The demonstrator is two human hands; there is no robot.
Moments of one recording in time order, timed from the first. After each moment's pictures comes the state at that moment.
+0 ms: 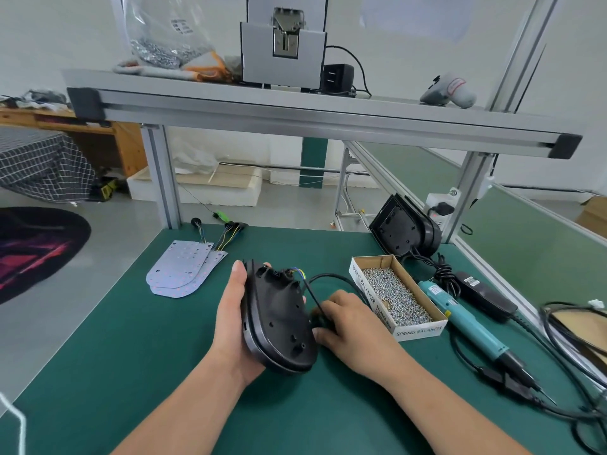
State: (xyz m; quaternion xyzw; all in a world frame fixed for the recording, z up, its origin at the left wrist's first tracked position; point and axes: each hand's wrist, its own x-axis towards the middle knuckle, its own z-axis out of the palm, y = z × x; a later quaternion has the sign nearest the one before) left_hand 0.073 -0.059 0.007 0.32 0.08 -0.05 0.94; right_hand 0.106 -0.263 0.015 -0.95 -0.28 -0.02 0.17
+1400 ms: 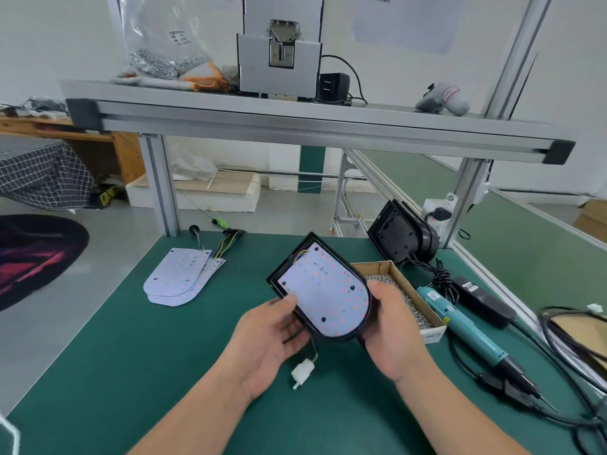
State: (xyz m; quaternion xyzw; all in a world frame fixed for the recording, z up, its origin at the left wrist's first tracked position) left_hand 0.069 -0.078 0.012 0.46 0.08 -0.10 0.88; right_hand 0.100 -0.276 0.036 -0.58 -0.04 0.12 0.80
